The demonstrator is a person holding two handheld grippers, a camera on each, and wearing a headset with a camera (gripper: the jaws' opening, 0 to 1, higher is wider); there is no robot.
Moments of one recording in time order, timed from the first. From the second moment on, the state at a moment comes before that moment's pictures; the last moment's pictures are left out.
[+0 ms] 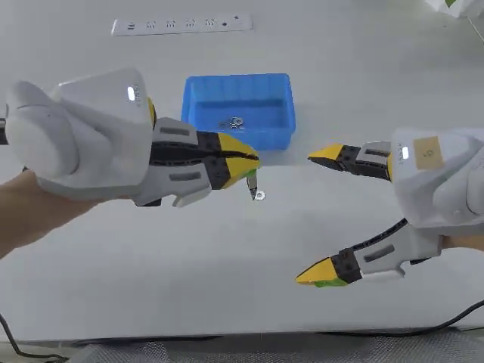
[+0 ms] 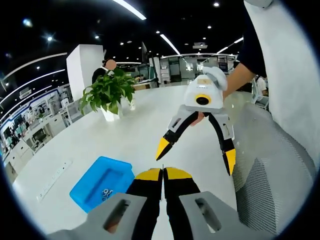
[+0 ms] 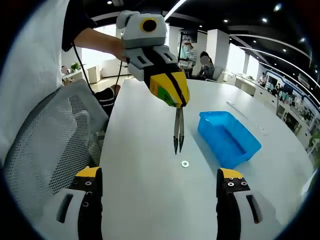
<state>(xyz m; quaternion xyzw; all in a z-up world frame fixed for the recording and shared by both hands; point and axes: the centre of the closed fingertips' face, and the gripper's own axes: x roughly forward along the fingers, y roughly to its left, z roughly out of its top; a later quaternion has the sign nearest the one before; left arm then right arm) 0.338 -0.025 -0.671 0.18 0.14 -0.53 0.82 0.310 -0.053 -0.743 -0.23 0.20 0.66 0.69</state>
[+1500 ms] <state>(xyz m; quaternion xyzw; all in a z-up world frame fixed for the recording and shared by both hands) 0.358 -0.036 -0.699 0.16 0.17 -0.55 0.81 0.312 -0.051 -0.763 -0.17 0.24 0.66 0.69</state>
